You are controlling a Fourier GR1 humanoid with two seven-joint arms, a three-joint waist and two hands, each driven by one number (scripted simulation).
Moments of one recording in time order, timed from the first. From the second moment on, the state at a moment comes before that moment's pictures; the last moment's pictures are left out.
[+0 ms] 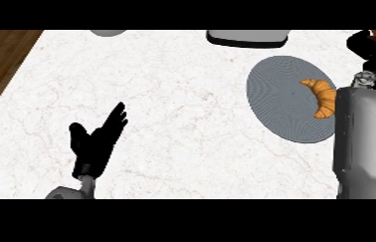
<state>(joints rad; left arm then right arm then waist) -0.05 0.23 -0.25 -1.45 0.25 0.16 0.18 -0.71 -0.13 -0.43 -1.37 1.95 -0.28 1.20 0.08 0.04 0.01</state>
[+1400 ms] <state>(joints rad) 0.00 0.22 -0.22 -1.45 0.24 0.18 0.16 -0.53 -0.23 -1.02 -0.96 1.70 -0.87 1.03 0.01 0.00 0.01</state>
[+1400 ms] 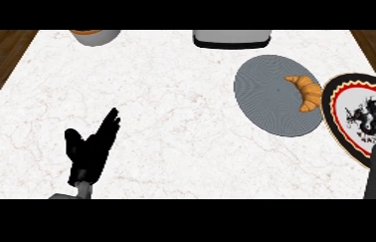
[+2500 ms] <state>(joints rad) 0.01 0.20 -0.20 -1.46 0.22 0.18 0.20 -0.32 -0.15 -0.81 -1.16 0.76 -1.22 0.41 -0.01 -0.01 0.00</state>
